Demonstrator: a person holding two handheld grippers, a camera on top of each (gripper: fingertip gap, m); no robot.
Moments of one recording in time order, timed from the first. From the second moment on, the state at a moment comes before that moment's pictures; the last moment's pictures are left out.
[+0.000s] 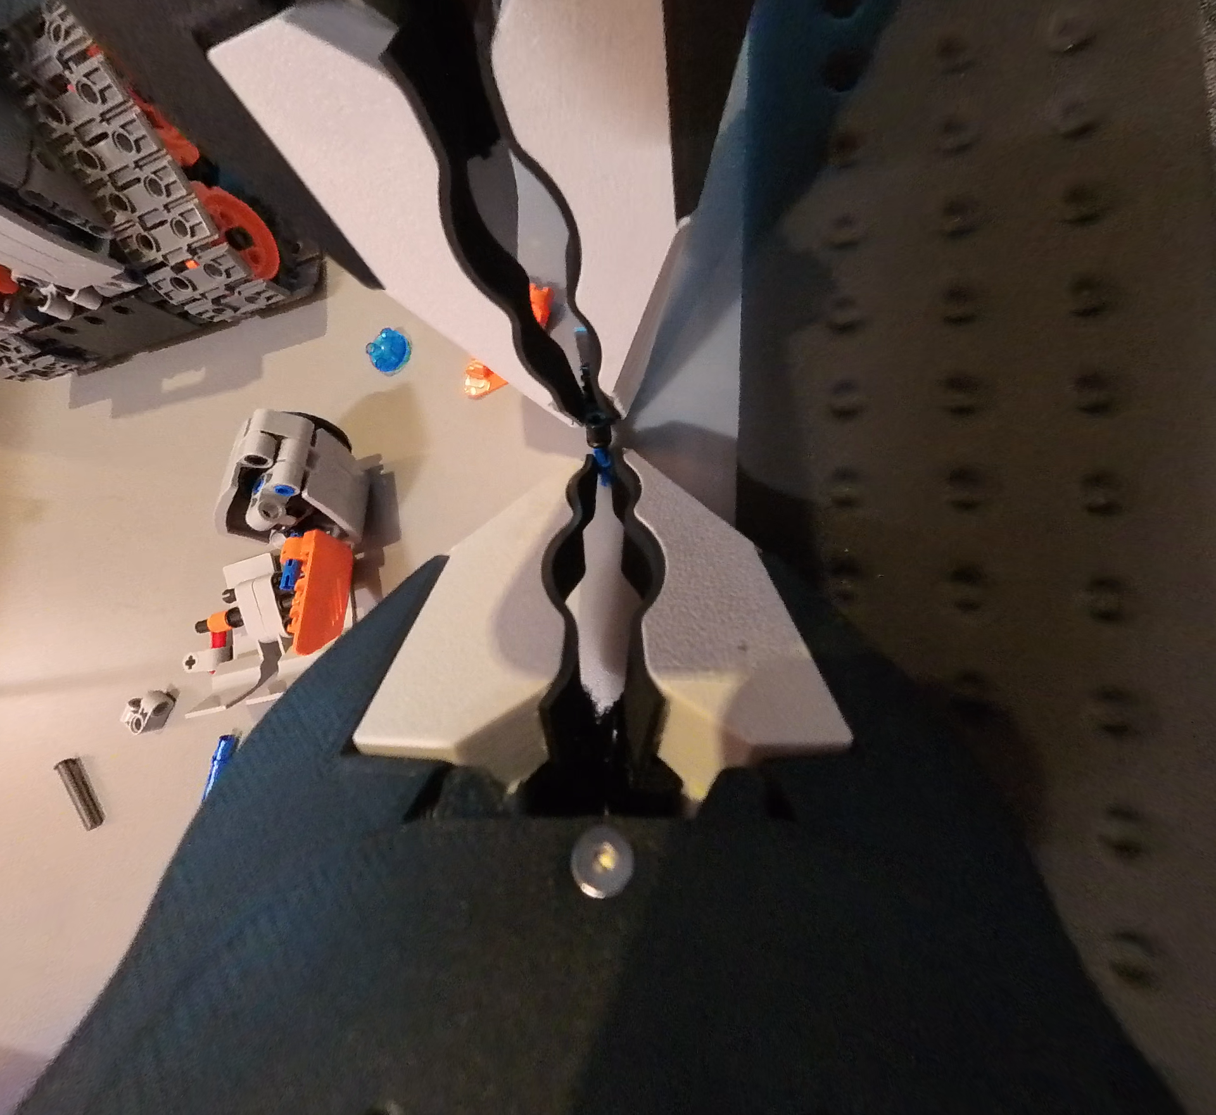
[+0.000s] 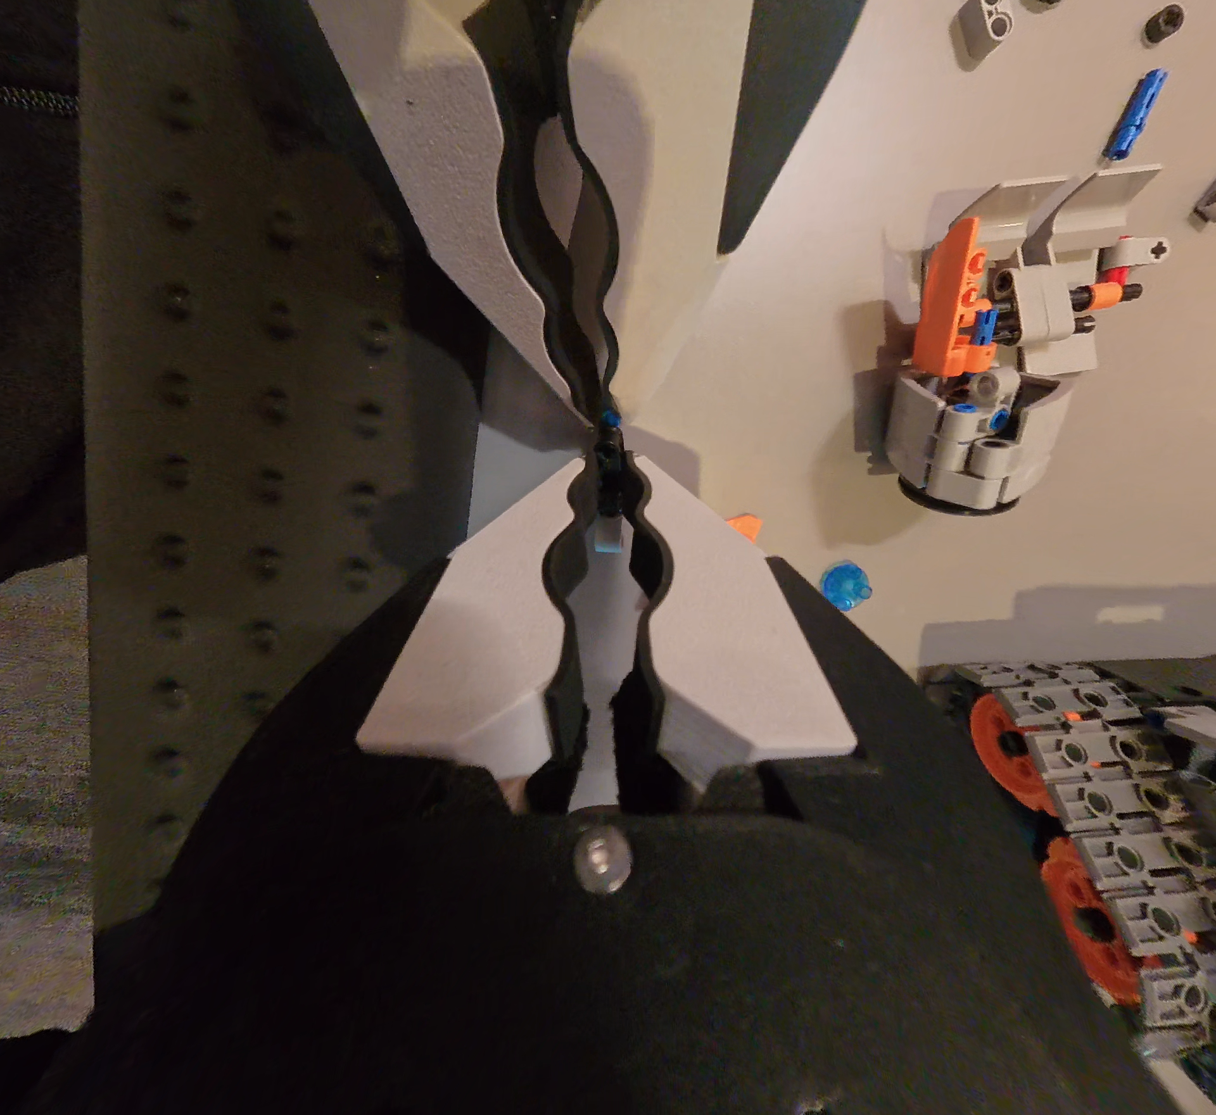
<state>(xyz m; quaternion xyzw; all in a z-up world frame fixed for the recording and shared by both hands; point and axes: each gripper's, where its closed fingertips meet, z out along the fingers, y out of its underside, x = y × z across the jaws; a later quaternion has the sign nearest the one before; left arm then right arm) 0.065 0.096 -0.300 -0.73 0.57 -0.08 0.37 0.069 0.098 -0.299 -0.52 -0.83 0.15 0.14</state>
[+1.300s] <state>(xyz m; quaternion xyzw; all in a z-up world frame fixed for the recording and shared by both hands) 0.058 0.094 -0.302 -0.75 0.56 -0.13 0.34 0.066 0.097 -0.299 -0.53 -0.82 0.19 0.10</state>
